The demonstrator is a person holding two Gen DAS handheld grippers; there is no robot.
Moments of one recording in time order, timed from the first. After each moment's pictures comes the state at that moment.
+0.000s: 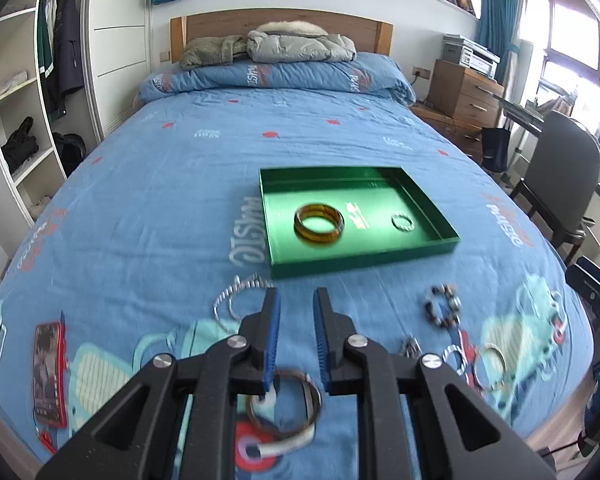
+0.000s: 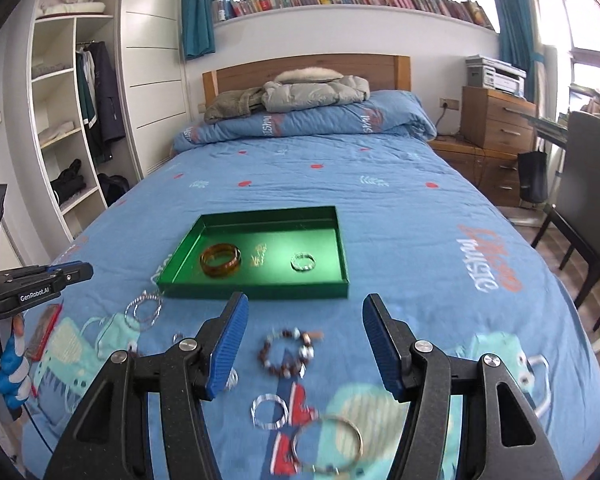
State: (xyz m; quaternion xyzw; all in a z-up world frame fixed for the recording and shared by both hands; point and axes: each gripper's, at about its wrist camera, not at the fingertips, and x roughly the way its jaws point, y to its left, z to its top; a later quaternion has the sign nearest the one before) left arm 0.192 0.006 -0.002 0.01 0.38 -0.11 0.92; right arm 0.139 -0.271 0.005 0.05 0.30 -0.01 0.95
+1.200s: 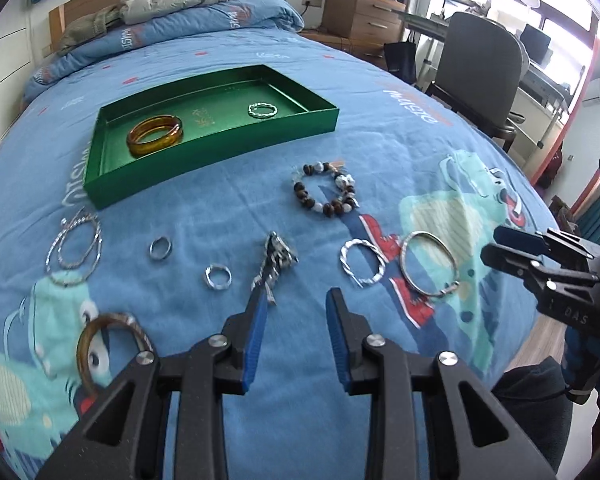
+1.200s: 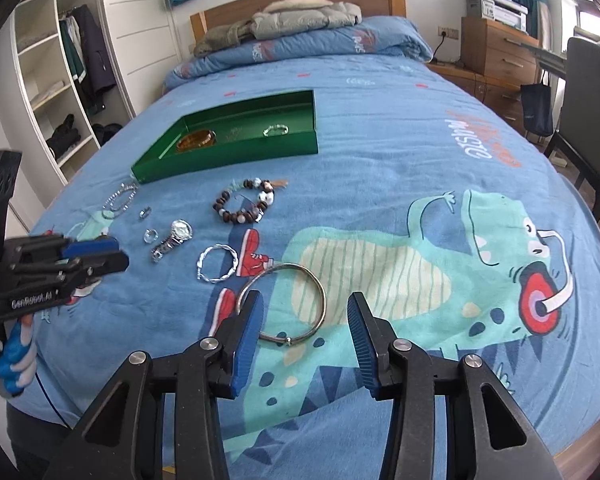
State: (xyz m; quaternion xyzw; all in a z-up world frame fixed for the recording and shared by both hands) left arm 0.176 -0.105 -0.102 0.09 0.45 -0.28 0.85; right arm 0.099 -0.310 -0.108 0.07 0.41 0.01 0.91
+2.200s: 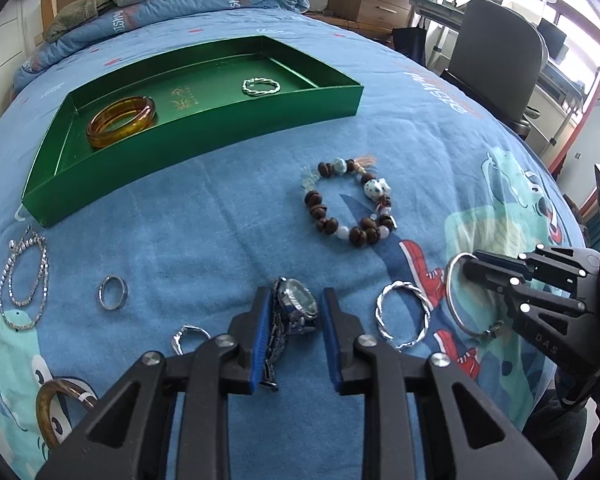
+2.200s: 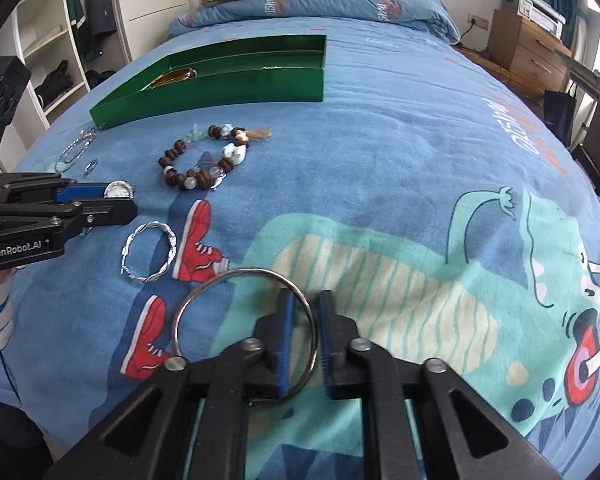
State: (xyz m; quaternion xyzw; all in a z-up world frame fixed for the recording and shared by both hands) left arm 0.228 -0.138 -0.144 0.09 0.47 -0.27 0.83; right arm 0.163 -0.309 -0.165 0.00 0.47 0.02 0.88
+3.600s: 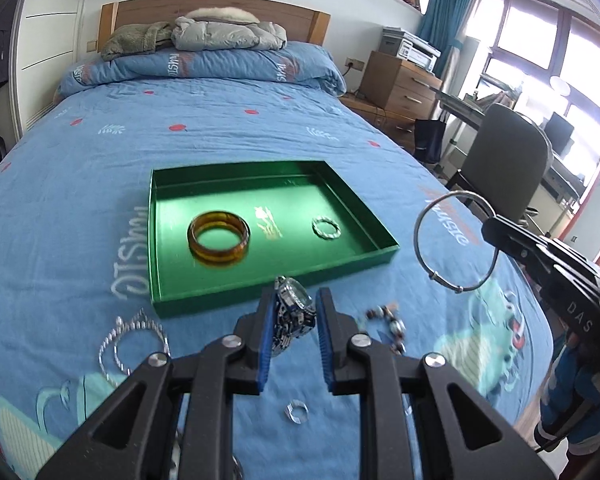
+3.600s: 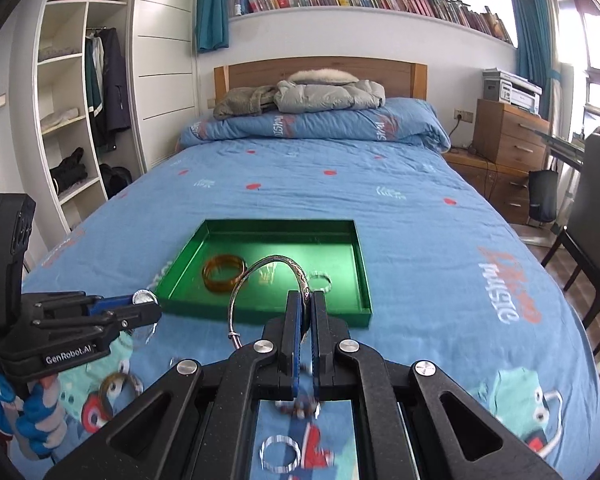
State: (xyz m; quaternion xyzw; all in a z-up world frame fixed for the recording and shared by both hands) left arm 0.276 -0.056 -0.031 -0.02 0.38 -0.25 0.89; right arm 0.214 -0.242 0.000 0.01 0.29 0.01 0.96
